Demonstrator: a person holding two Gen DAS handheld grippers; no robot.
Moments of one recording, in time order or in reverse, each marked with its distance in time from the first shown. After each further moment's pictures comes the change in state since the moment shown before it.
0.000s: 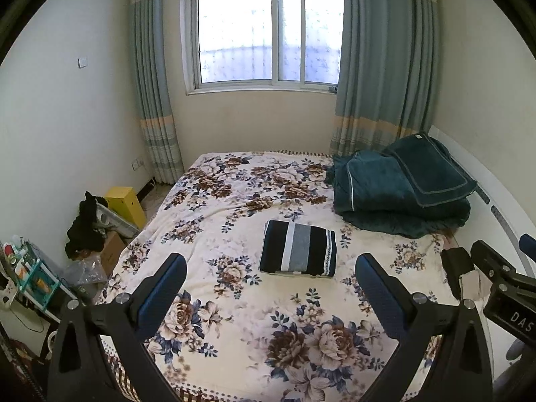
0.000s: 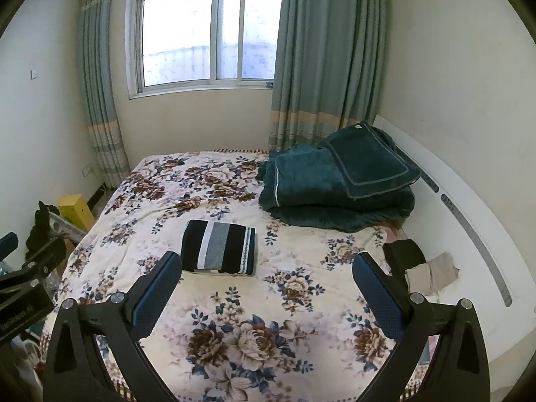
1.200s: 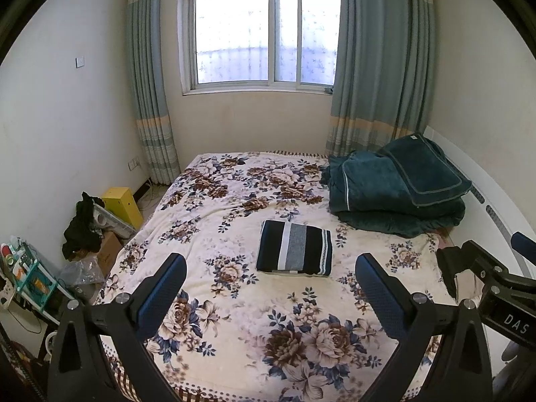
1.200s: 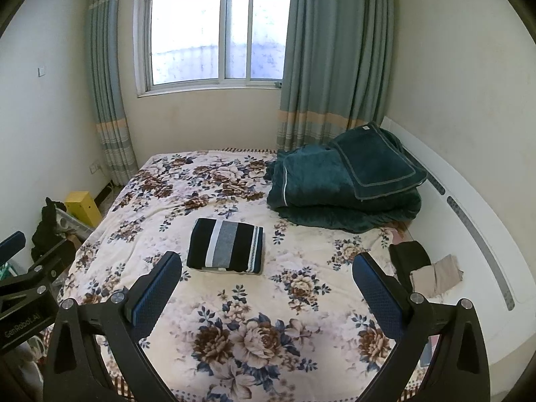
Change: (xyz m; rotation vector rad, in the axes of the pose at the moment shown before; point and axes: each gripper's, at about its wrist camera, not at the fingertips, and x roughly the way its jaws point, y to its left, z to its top) left arm -0.003 0.005 0.001 0.009 -0.002 -0.023; right arm 0.006 0.008 0.002 -0.014 0.008 0.030
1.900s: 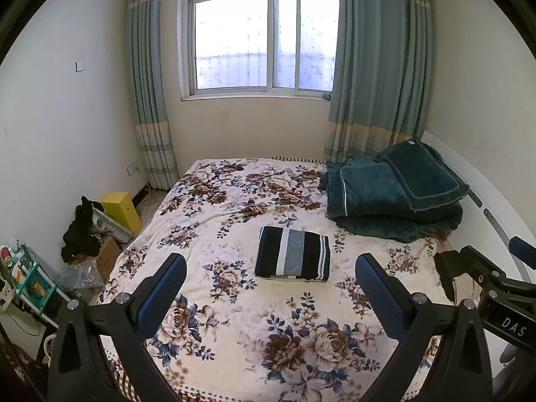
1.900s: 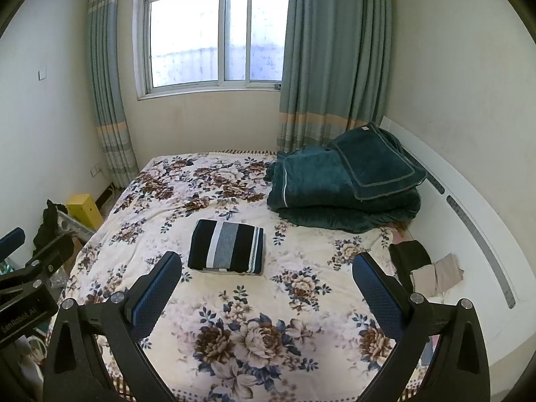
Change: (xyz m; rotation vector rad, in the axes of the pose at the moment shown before) left arm -0.007 -0.004 0.006 0.005 -0.018 -0.008; right arm 0.000 0.009 0.000 0.001 -0.007 0.004
